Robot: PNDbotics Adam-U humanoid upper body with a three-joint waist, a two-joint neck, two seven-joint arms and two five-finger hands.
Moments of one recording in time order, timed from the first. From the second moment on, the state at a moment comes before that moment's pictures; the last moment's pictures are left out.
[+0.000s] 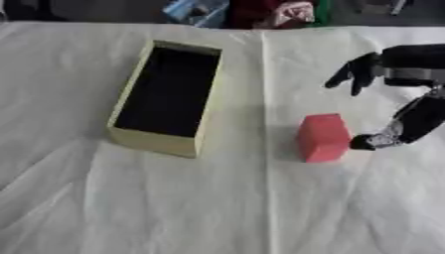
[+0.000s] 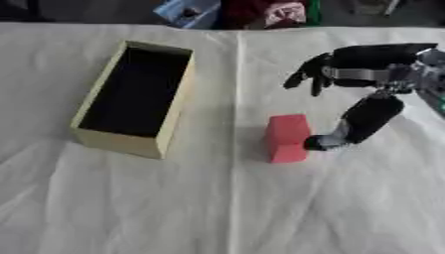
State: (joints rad) left arm -0.33 0.29 0.23 -1.98 -0.02 -0.30 0.48; right arm -0.70 -0.94 0.30 -1.79 0.42 -0.01 0.78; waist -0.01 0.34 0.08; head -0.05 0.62
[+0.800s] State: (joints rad) left arm -0.33 0.28 0.23 -1.98 -0.01 -0.30 0.47; right arm -0.71 -0.84 0.33 -1.65 0.55 -0.02 0.78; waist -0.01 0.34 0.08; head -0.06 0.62
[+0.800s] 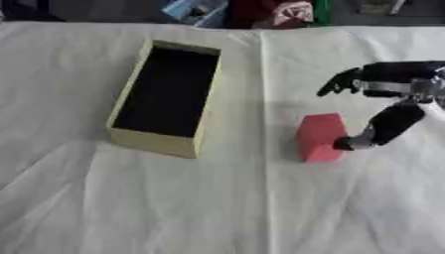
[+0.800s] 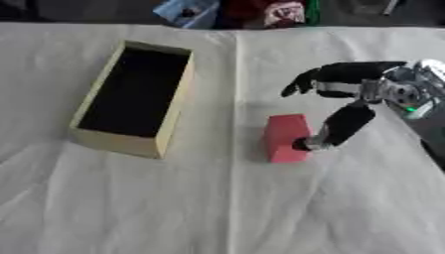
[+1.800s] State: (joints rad) left arm -0.33 0.27 0.23 -1.98 -0.01 -0.30 0.46; right arm -0.72 -0.75 0.36 -1.51 0.61 -0.05 0.81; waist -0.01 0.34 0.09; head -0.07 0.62
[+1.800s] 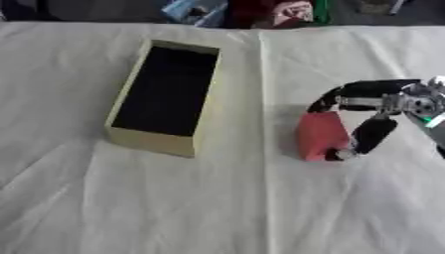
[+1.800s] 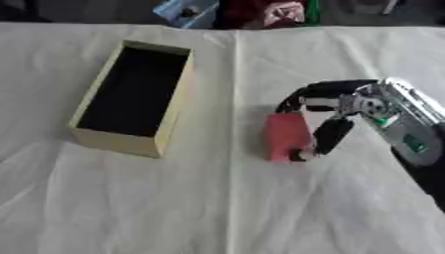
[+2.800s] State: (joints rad) left arm -0.33 0.27 0.22 -1.98 -0.01 -0.29 0.46; right arm -0.72 -0.75 0.36 -1.53 0.59 0.03 0.70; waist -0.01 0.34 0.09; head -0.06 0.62
